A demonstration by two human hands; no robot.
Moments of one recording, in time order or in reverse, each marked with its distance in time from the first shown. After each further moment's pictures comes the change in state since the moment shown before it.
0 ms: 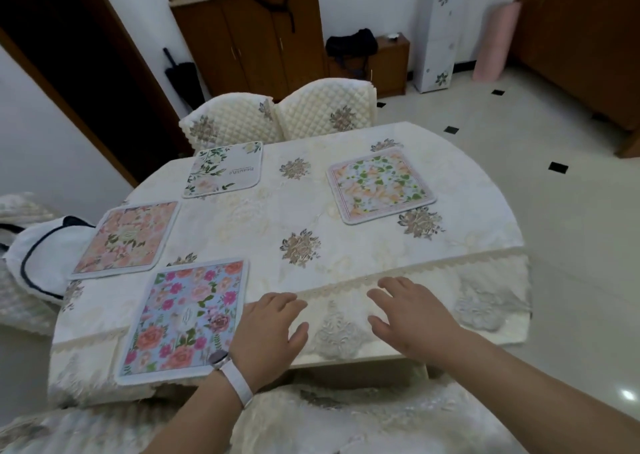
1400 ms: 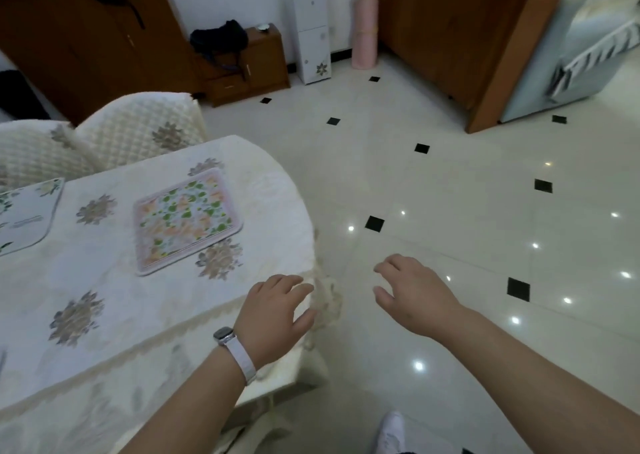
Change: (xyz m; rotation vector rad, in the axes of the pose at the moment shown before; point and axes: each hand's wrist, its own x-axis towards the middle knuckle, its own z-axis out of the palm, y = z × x) left_hand 0.222 0.418 0.094 -0.049 -0.074 0.329; right_hand -0.167 0.436 -0.055 0.171 0.044 0.419
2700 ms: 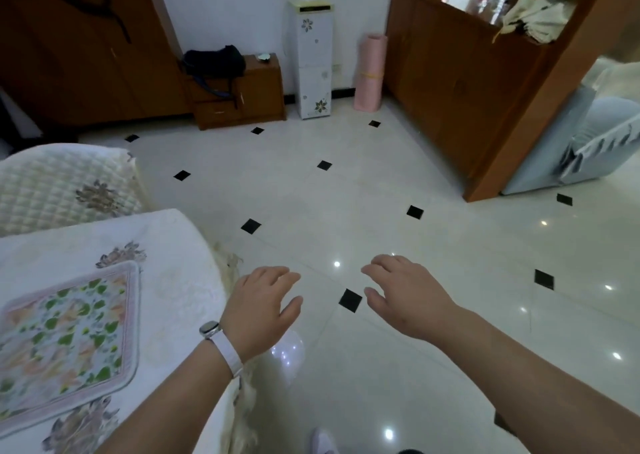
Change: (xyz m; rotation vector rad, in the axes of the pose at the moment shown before) left_hand 0.395 -0.017 -0.005 -0.077 0.125 -0.122; right_hand 0.331 0.183 -0.153 -0.135 0.056 -0.198
